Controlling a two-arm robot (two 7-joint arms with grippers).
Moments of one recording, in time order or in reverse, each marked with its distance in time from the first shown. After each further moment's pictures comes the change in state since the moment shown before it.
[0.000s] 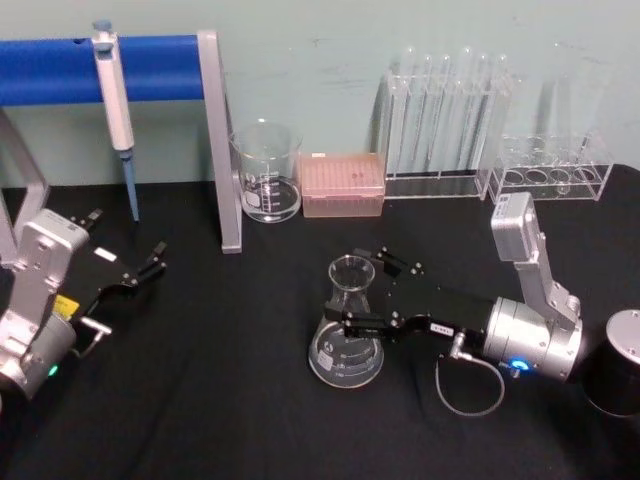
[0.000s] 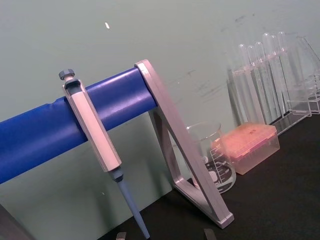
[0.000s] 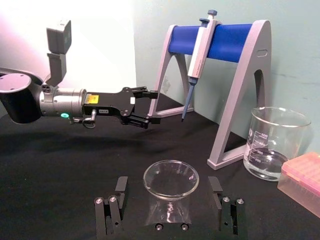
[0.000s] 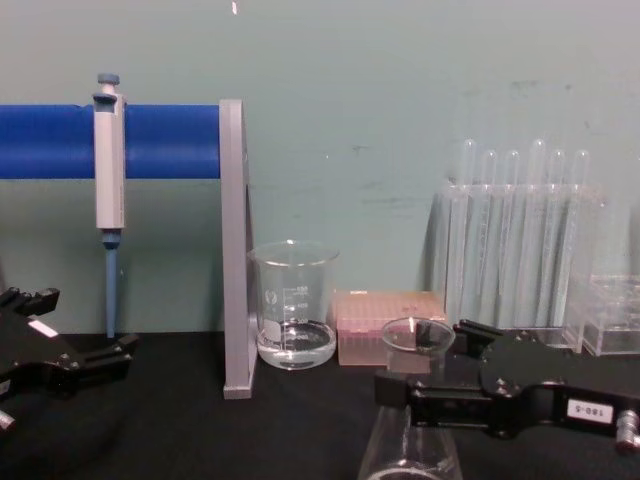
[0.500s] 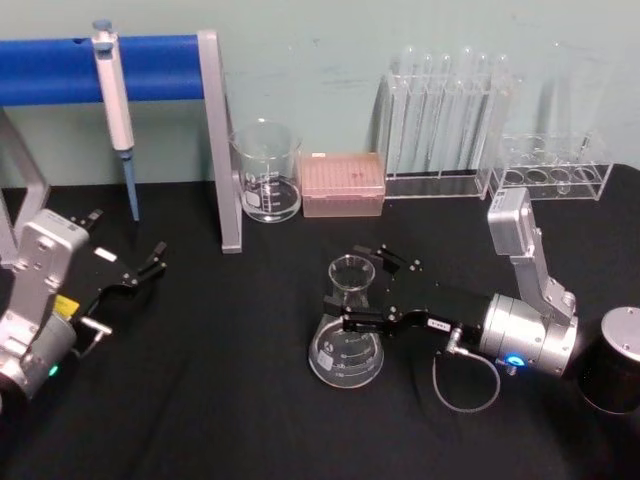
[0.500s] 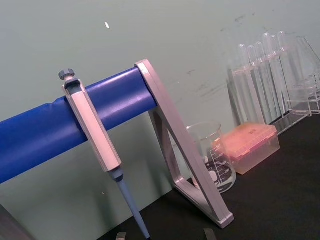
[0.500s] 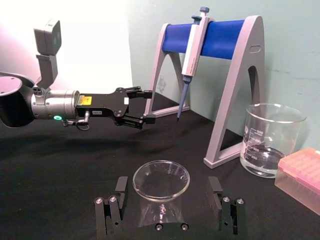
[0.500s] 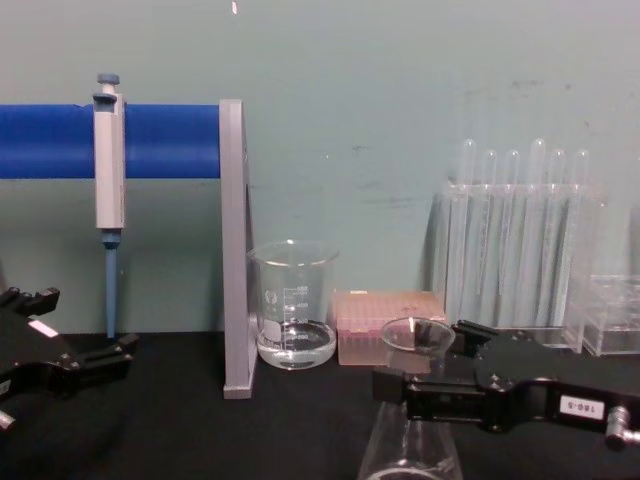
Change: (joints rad) left arm 0.000 0.000 0.000 0.000 0.000 0.000 0.000; right arm 0.015 -0.014 -0.003 0.026 0.010 0.011 -0.008
